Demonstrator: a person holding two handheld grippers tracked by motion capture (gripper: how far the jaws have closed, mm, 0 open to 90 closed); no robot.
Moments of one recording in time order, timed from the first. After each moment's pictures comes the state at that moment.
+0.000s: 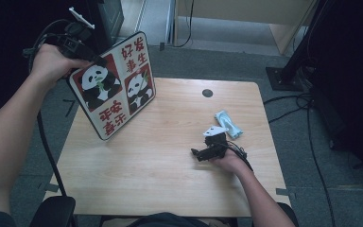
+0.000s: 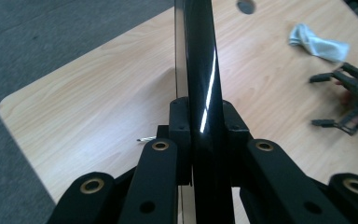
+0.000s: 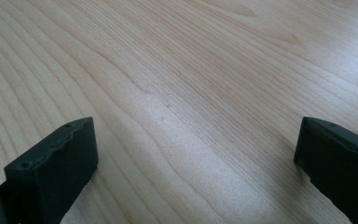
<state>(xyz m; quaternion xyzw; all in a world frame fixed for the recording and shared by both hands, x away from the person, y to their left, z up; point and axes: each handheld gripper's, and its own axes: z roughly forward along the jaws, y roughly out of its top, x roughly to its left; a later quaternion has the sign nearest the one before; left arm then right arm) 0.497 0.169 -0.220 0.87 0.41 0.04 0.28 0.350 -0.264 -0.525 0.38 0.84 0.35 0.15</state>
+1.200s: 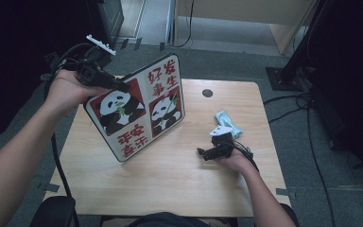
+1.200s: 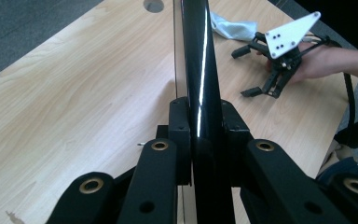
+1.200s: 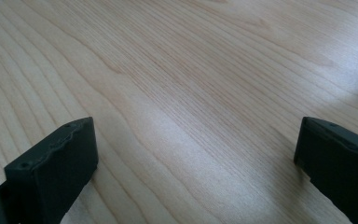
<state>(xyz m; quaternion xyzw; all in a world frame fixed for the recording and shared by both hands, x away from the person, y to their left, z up) 0.410 0.107 -0.229 0.90 0.30 0.01 0.33 0.351 -0.286 -0.525 0.39 0.84 0.35 0.15</state>
